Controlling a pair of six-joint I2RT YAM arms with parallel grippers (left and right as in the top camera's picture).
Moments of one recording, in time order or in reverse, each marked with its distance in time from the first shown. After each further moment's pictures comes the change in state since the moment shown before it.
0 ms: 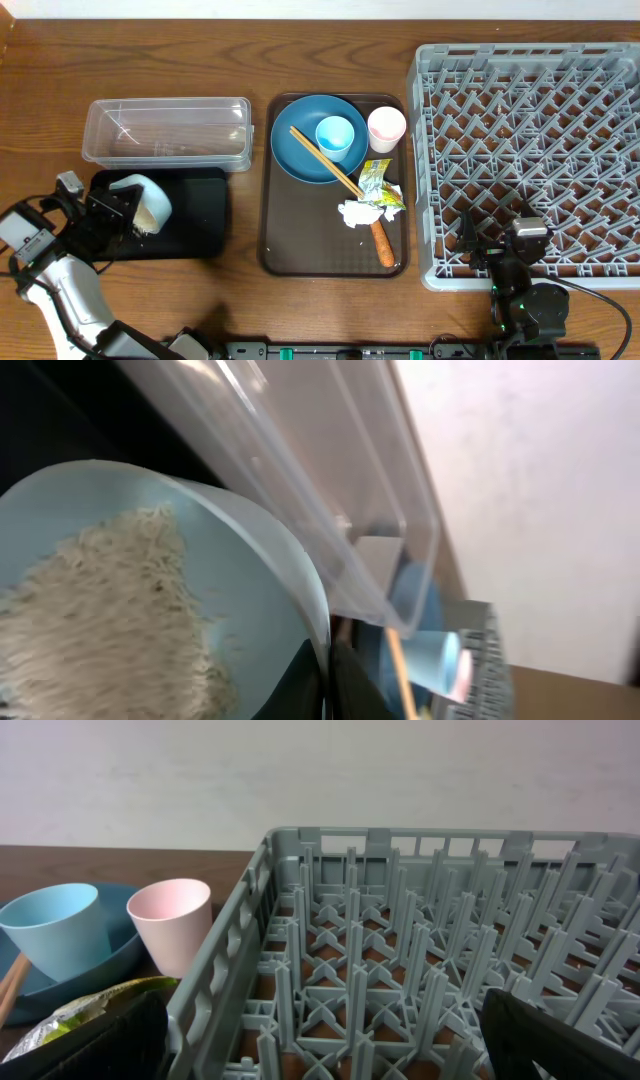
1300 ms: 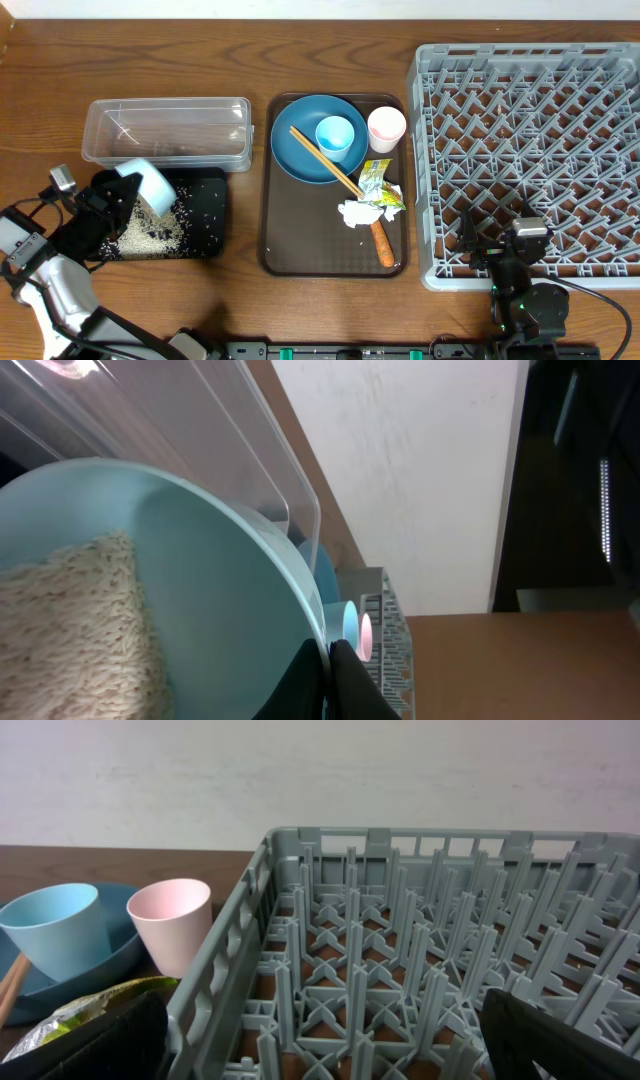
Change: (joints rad) left arm 0.039 0.063 0.000 0.087 0.318 0.000; right arm 0.000 0.000 0.000 0.000 0.000 0.000
